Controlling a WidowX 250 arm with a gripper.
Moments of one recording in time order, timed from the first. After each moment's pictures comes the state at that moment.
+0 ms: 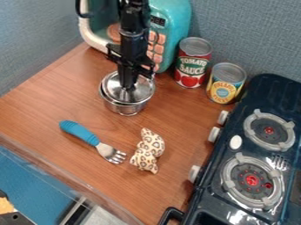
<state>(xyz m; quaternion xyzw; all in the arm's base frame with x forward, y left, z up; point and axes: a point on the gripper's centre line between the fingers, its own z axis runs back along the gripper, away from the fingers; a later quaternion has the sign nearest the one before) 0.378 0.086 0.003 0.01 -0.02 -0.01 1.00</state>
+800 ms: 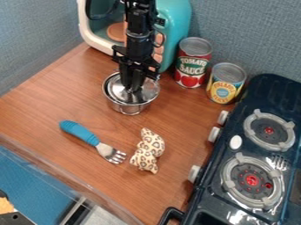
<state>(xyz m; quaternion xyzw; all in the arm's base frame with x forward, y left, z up) 0.384 0.082 0.000 0.00 -0.01 -0.01 1.00</state>
